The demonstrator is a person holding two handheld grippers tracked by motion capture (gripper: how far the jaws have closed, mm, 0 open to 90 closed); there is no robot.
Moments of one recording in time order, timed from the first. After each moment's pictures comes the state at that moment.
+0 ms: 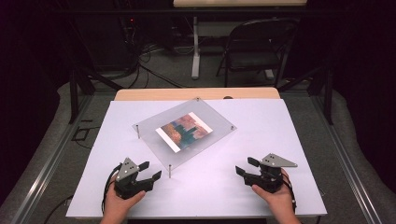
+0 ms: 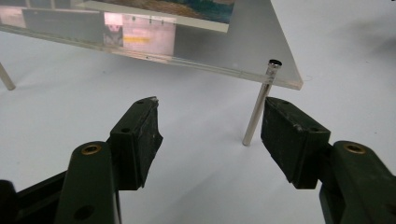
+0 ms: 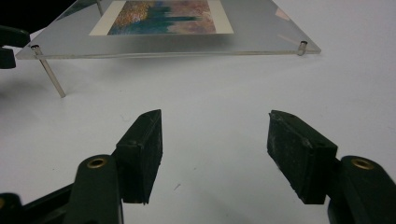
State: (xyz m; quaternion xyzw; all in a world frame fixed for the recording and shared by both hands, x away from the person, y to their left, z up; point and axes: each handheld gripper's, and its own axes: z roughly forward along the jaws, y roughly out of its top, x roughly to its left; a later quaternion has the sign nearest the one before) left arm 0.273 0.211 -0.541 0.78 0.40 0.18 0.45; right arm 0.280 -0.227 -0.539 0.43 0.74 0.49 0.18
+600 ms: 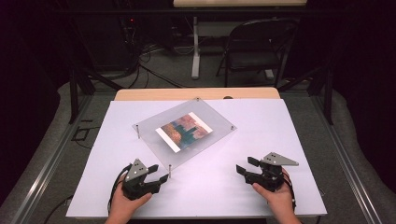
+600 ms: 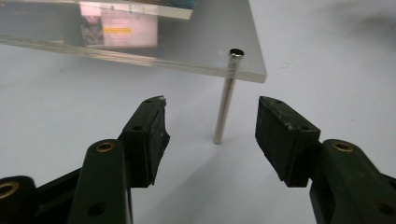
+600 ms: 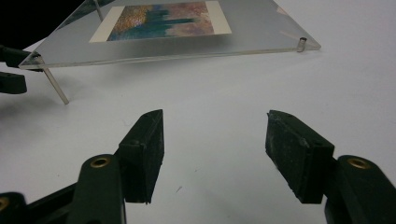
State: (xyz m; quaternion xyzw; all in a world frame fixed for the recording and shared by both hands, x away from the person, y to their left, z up) left arm 0.276 0.187 -0.545 0.81 0.37 0.14 0.44; right arm 0.283 -0.231 -0.538 0.44 0.73 0.50 0.16
